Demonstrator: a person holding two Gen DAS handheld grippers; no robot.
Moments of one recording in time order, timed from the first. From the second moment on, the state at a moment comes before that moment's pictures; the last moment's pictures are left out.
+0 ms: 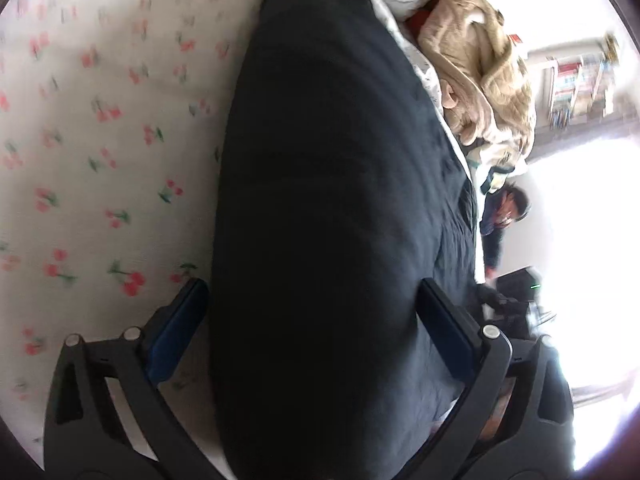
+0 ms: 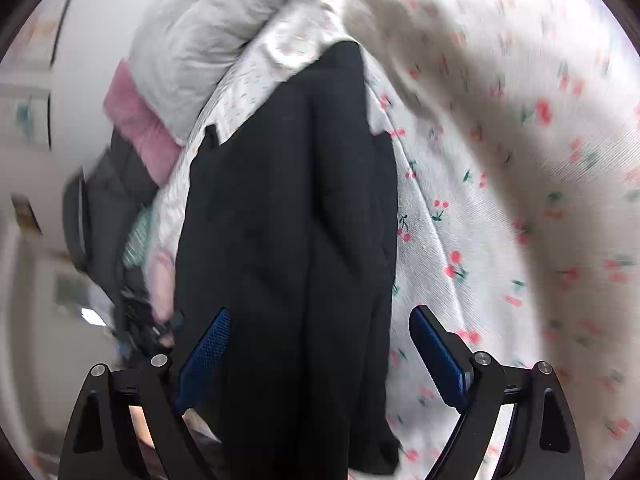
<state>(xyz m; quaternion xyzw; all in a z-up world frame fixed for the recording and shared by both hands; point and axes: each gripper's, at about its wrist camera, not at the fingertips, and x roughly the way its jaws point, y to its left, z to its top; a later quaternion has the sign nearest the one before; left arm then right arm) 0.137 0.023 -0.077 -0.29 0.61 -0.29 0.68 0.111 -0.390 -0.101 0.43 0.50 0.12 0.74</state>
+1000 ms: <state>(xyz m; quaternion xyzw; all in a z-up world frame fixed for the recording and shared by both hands) 0.136 -0.175 0.068 -0.16 0.43 -0.39 0.80 0.032 -0.480 0.056 0.23 0.28 -0.10 0.93</state>
